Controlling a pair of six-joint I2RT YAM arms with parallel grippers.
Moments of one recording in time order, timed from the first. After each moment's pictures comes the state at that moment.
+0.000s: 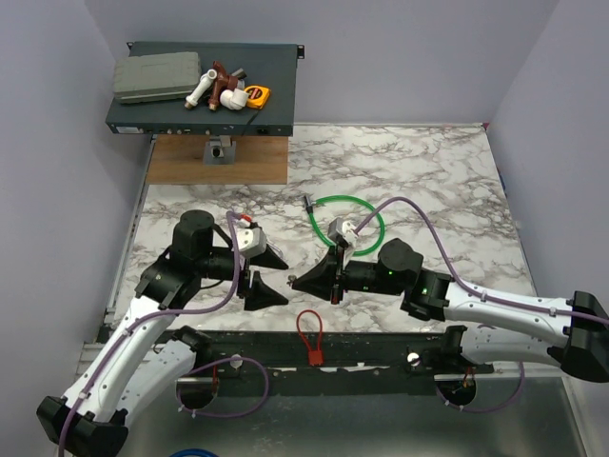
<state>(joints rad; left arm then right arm) -0.44 0.75 0.75 -0.50 1.11 0.17 1.14 1.06 0.67 0.35 -0.29 0.32</state>
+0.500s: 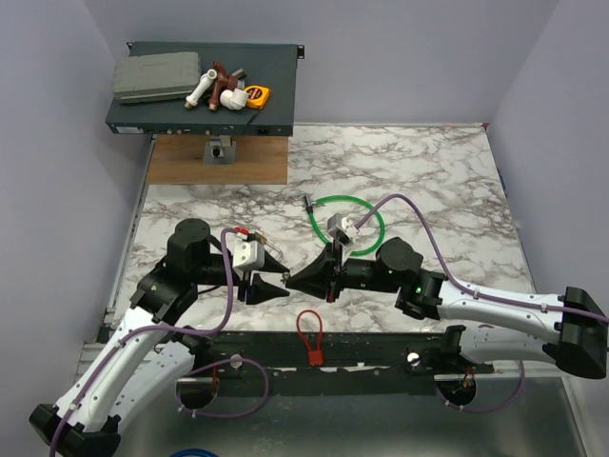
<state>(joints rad) -0.52 0.65 0.73 -0.42 1.01 0.26 1.13 1.11 0.68 0.49 -0.33 0.39</state>
